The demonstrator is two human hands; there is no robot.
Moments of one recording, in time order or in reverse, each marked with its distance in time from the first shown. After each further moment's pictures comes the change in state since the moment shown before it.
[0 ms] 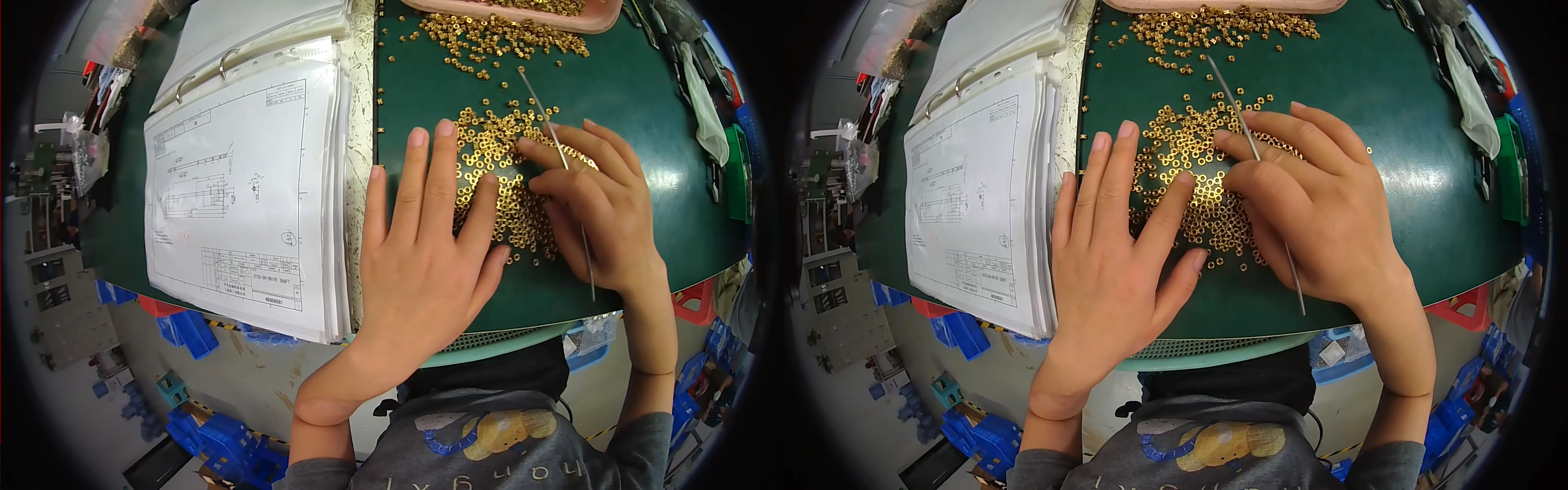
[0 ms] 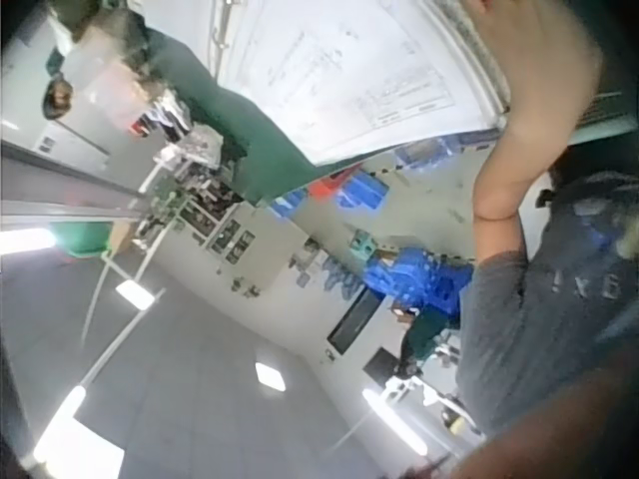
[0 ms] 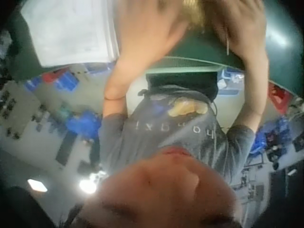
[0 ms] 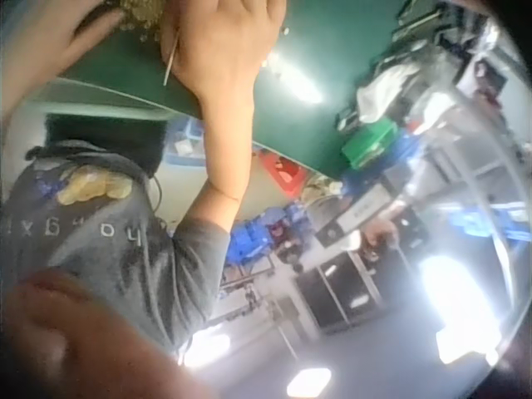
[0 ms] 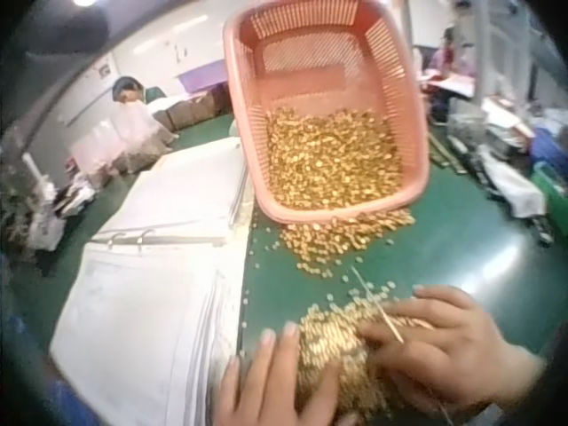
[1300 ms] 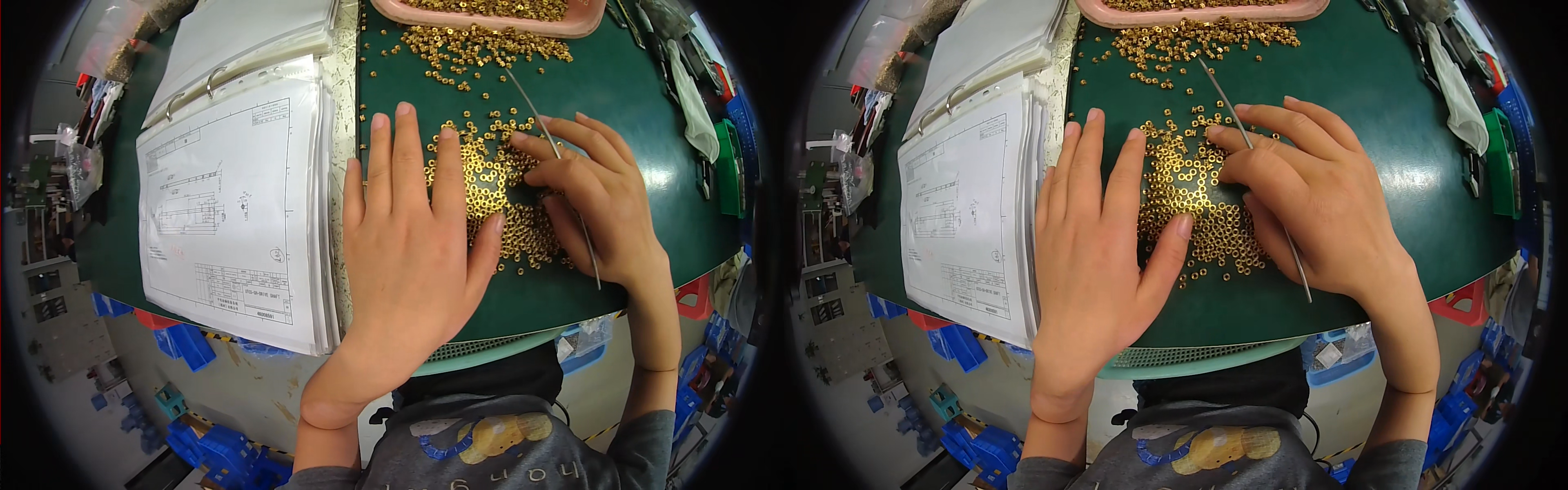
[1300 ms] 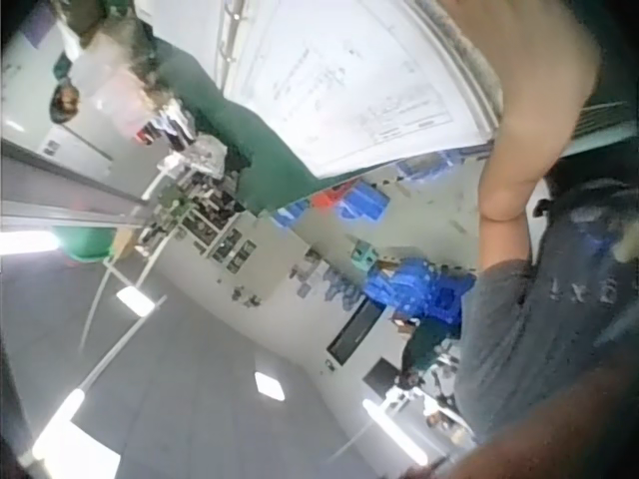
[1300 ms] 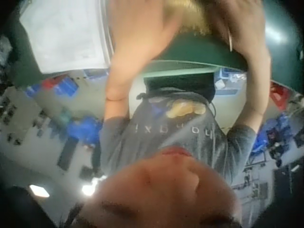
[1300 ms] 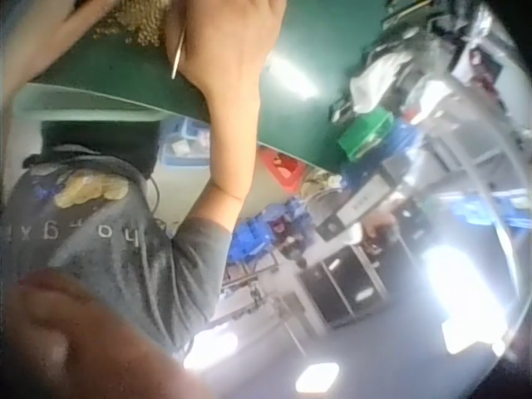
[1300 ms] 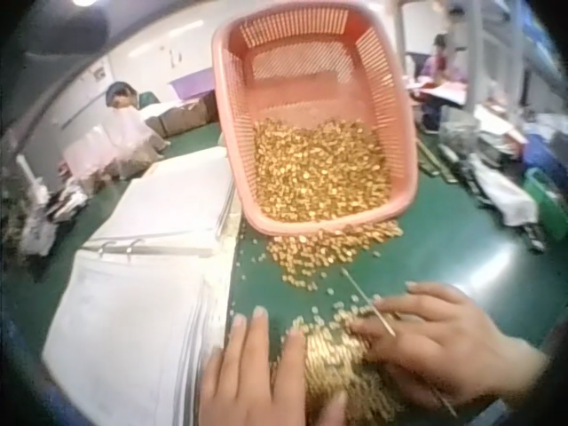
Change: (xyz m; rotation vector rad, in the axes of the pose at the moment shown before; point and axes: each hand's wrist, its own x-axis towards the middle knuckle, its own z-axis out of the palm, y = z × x) left_hand 0.024 0.002 -0.002 -0.022 0.069 -0.104; right_hand 0.002 0.013 -0.011 0.030 -0.055 0.018
